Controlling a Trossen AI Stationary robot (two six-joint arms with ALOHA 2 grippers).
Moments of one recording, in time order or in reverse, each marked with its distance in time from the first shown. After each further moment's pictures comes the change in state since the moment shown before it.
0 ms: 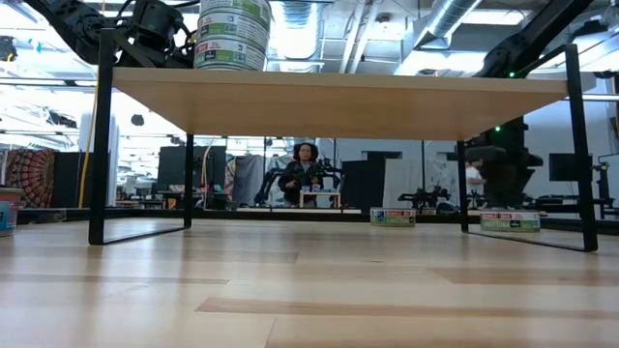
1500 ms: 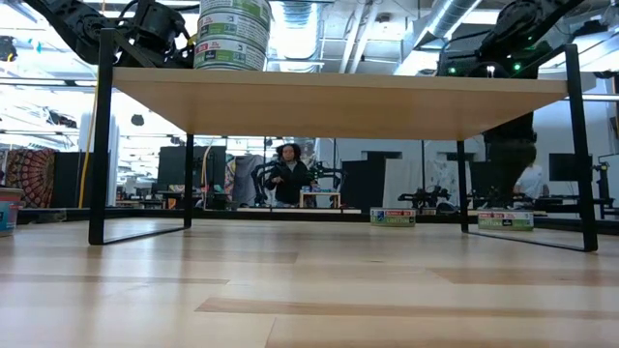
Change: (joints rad) left arm 0.000 0.000 0.000 -0.045 0.025 0.025; right arm 0.522 -0.163 -0.083 -0.052 0.410 0.042
